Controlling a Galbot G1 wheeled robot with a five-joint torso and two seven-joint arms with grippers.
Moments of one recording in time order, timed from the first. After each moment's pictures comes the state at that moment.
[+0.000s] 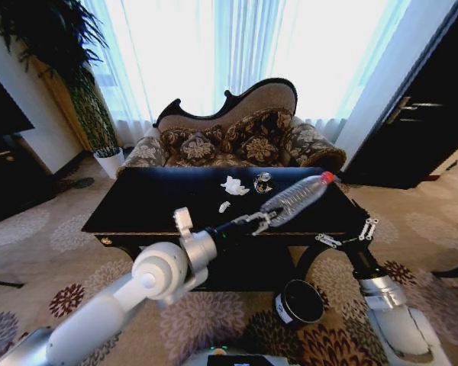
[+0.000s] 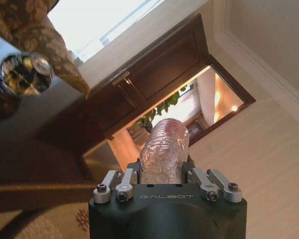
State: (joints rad) left arm 0.69 -1.00 0.22 -2.38 -1.76 0.27 -0.48; right arm -1.63 1.22 0.95 2.17 -0.36 0.54 0.01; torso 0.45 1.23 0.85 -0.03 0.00
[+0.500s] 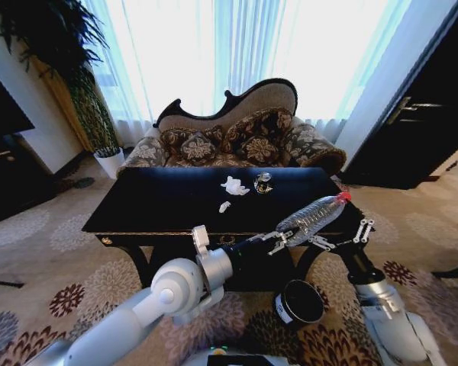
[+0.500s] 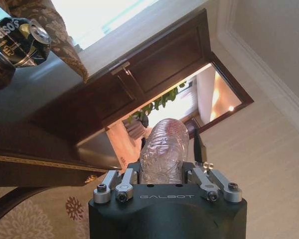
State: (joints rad) left arm 0.76 -1.07 0.27 -2.36 -1.69 0.27 -0.47; right arm -1.67 1.26 0.92 2.25 -0.36 0.58 -0.02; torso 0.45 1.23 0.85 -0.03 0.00
